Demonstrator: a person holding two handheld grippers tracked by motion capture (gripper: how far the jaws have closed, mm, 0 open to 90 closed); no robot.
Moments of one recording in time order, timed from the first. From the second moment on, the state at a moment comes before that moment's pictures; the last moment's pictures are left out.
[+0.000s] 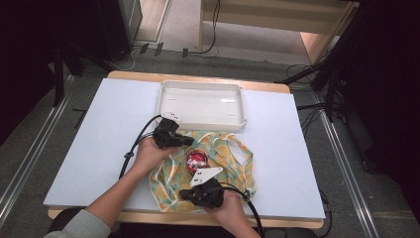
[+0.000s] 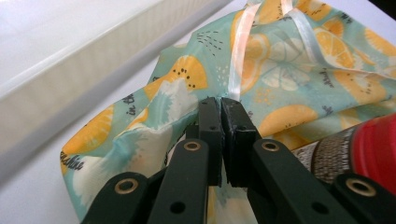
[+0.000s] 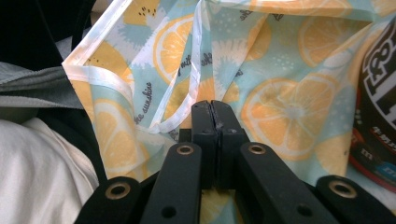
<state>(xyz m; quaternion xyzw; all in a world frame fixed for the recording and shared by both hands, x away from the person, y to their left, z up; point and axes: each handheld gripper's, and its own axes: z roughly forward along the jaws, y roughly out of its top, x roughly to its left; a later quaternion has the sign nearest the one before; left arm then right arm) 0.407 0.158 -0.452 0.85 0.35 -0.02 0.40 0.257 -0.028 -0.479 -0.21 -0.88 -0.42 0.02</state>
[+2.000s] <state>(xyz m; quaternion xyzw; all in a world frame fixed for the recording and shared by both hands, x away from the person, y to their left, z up) 0.395 0.166 -0.433 0.84 0.33 -0.02 0.42 0.273 -0.044 -0.475 -0.26 -0.87 -0.41 -0.02</state>
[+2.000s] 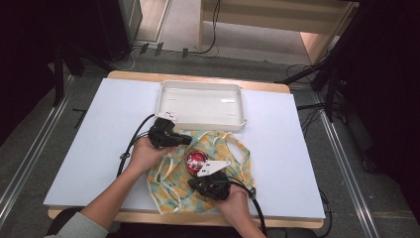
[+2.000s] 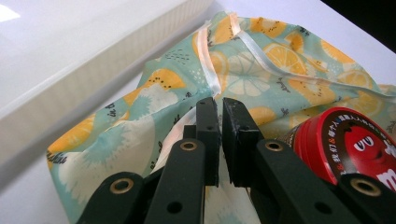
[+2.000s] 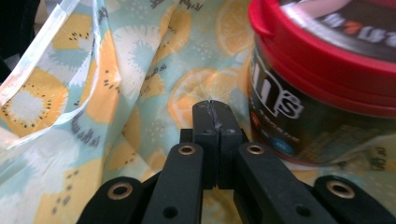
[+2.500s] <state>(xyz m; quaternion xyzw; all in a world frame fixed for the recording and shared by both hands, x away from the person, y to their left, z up) 0.405 0.160 -0.460 0.86 0.34 -0.02 0.38 0.271 -0.034 -0.479 -0.24 -0.88 -0.41 -0.02</state>
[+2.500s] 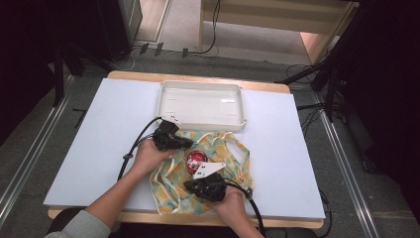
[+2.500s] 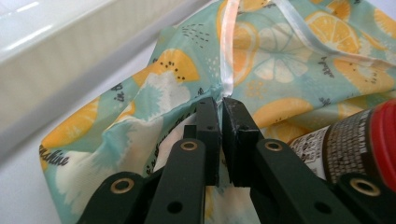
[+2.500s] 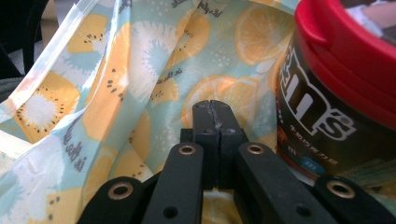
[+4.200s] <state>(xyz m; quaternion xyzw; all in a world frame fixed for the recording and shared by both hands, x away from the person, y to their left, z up) 0.353 0.175 -0.395 0.86 0.28 -0.02 0.43 0.282 -0.119 -0.429 -0.30 -0.84 -0.46 -0.02</state>
